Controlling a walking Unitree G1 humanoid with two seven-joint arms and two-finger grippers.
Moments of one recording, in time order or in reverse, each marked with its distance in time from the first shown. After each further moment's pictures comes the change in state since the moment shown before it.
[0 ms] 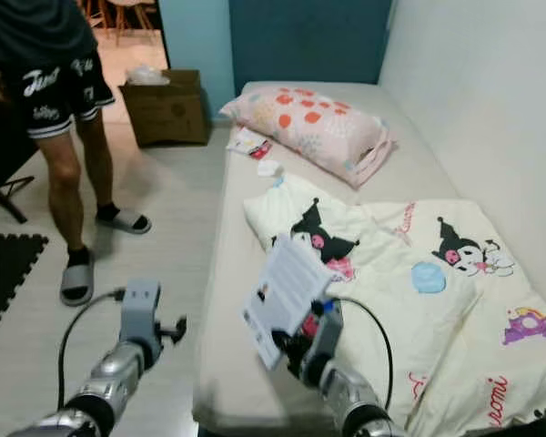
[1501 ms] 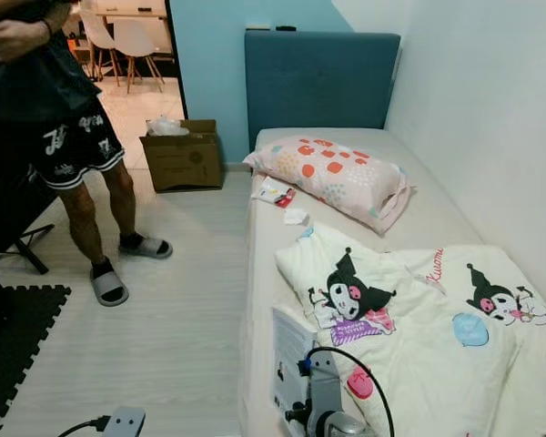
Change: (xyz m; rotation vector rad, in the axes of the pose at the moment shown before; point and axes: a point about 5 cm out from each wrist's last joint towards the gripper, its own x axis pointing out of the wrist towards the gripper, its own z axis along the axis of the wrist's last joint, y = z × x) left arm -0.058 0.018 -0.131 0.069 0.485 0.061; right arm -0.020 -0.020 -0.058 -0.246 0.306 -0.270
